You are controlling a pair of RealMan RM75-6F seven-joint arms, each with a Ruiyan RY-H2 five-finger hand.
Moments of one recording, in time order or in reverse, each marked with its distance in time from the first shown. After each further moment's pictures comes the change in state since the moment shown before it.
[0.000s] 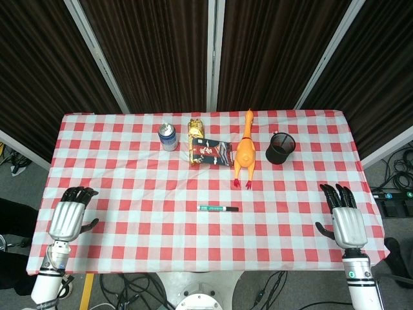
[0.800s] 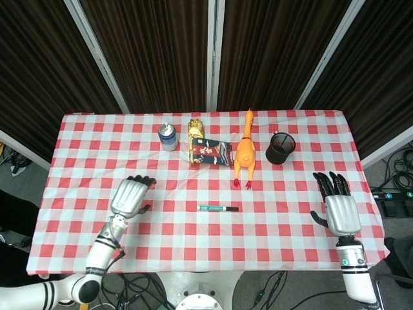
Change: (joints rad) left arm -0.325 -0.135 -0.172 -0.235 -0.323 -0.315 0.483; right arm 0.069 0.007 0.052 -0.047 0.043 -0.039 -0.101
